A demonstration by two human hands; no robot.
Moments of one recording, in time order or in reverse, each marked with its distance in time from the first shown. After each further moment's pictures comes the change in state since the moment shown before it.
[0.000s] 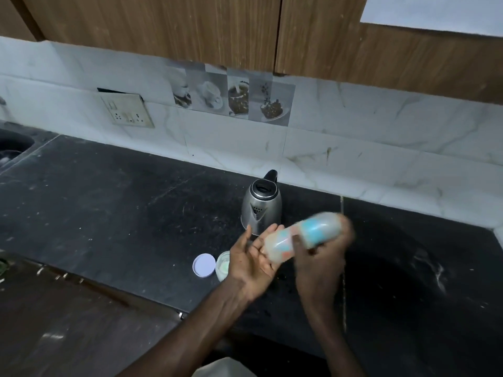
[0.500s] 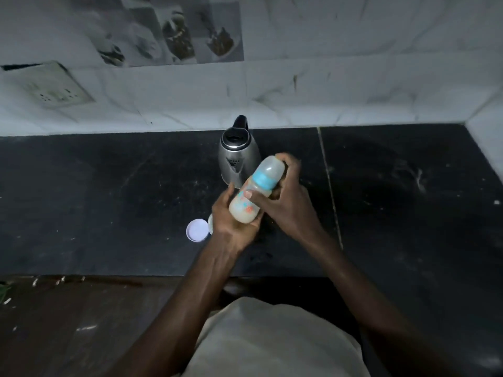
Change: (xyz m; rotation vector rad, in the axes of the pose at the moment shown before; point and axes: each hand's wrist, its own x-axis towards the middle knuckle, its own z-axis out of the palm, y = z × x) left_hand 0.006 0.010 -0.011 0.039 0.076 -0.049; right_hand 0.001 0.028 0.005 -0.171 -0.447 0.038
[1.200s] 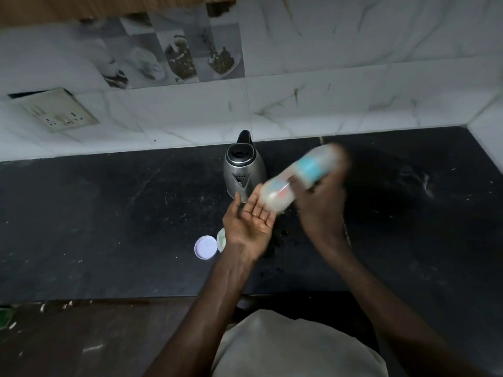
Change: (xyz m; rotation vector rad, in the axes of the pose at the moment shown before) left_hand 0.013 0.005 0.012 0.046 -0.068 0.017; right_hand 0.014 -0.031 -0.015 0.180 0.485 0.031
